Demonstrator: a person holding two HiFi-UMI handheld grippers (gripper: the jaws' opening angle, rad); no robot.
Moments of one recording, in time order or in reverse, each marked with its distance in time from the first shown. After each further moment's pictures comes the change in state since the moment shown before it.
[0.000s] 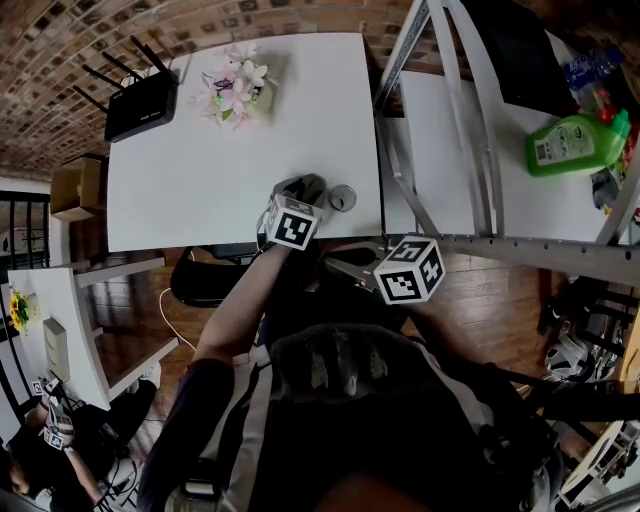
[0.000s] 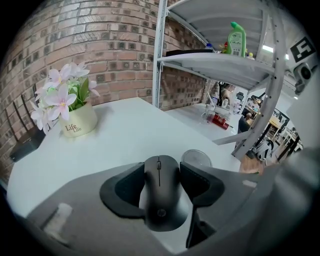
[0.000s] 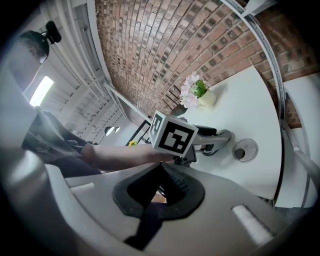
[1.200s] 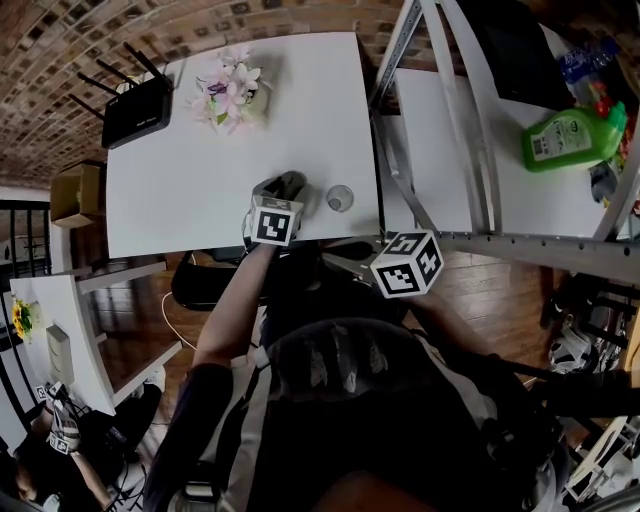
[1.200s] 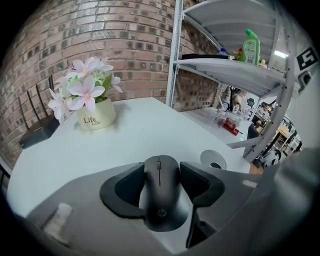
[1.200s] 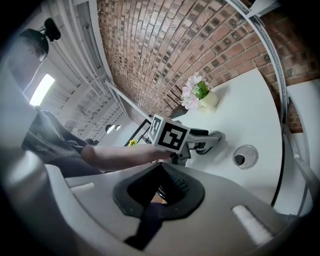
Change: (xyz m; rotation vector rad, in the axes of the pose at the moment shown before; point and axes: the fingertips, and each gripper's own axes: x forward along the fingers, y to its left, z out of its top) left arm -0.012 0.044 -0.006 -0.085 -0.031 0.084; right arm 0.001 -0.002 0.010 -0.027 0.015 0.002
